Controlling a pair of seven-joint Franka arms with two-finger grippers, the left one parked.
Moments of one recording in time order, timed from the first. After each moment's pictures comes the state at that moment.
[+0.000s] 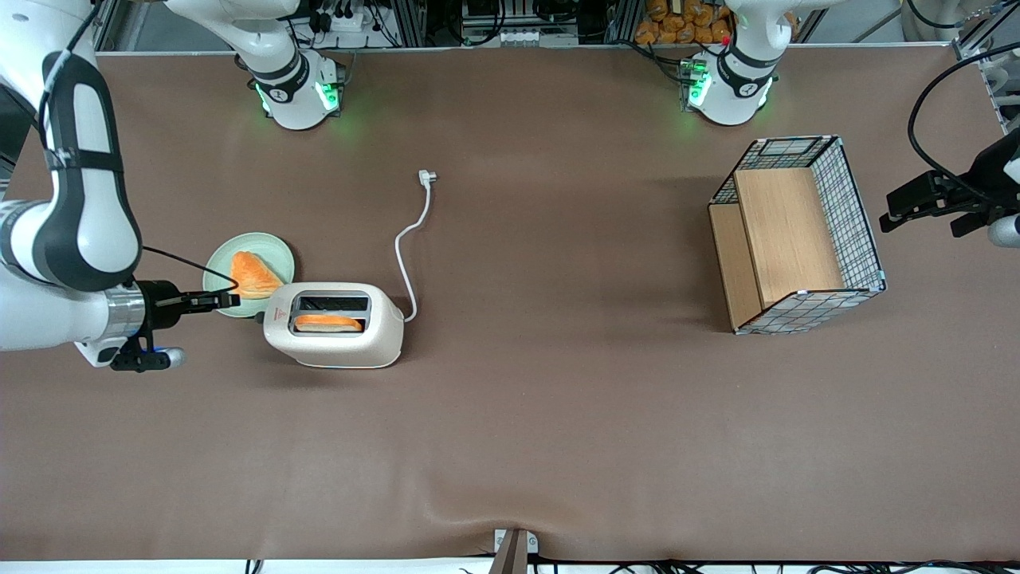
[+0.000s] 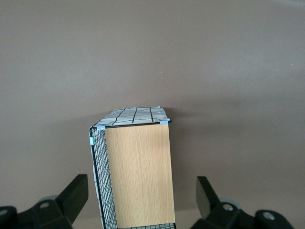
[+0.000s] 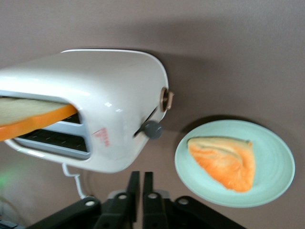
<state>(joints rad) -0.01 0.46 -0.09 -1.59 0.33 1.66 -0.22</state>
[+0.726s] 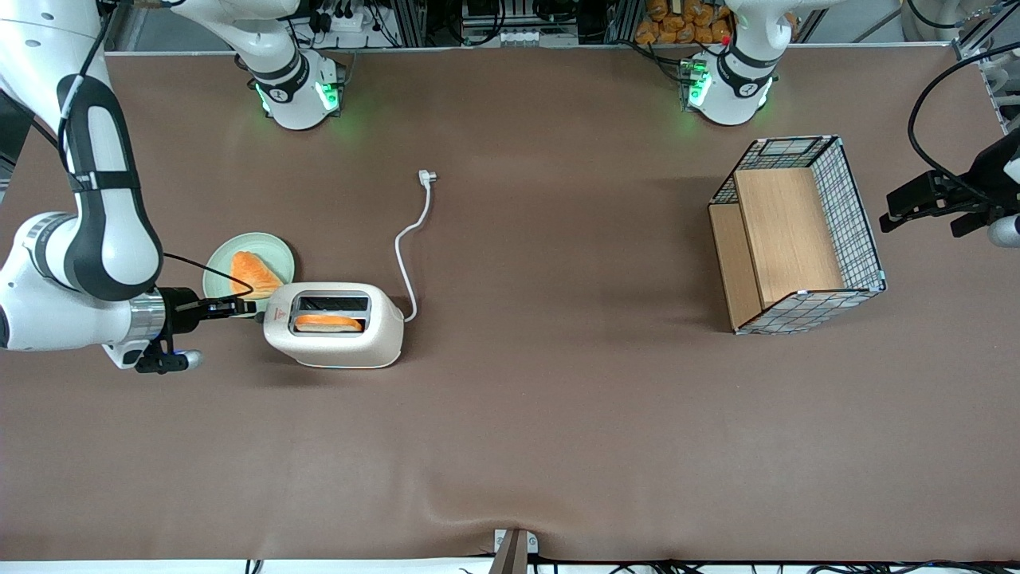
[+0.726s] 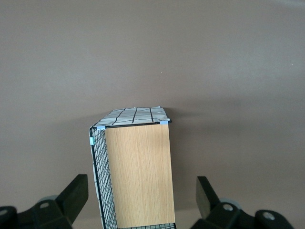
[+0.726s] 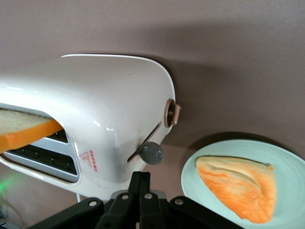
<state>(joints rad) -0.01 0.48 -0.08 -1.66 0.41 1.75 -0.27</state>
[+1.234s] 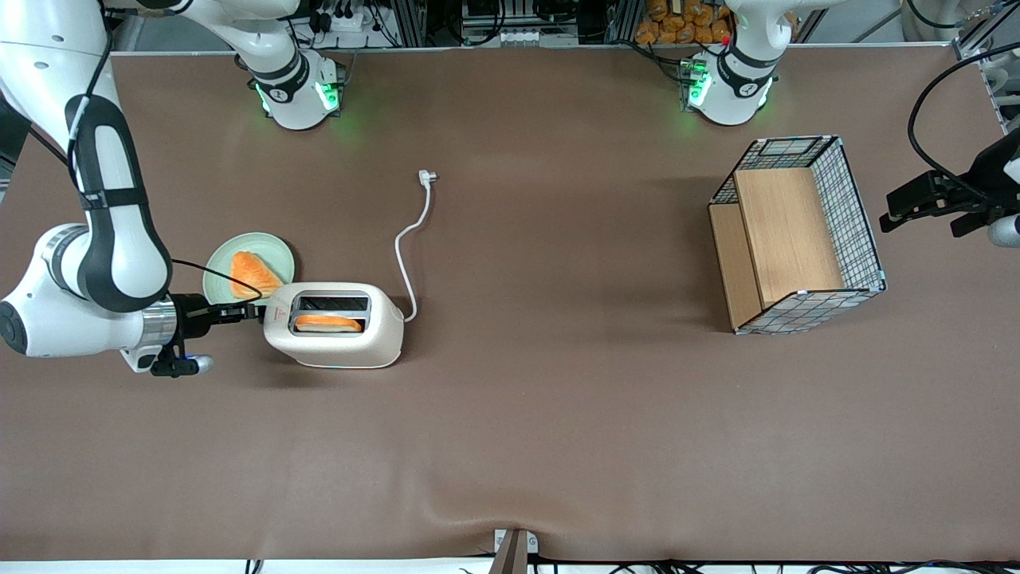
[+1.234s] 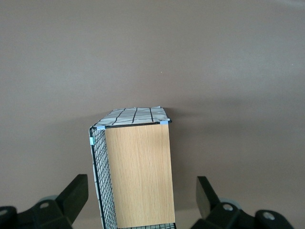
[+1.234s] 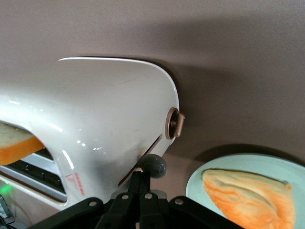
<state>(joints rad) -0.02 0.53 -0.09 -1.66 0.47 1.77 -0.32</state>
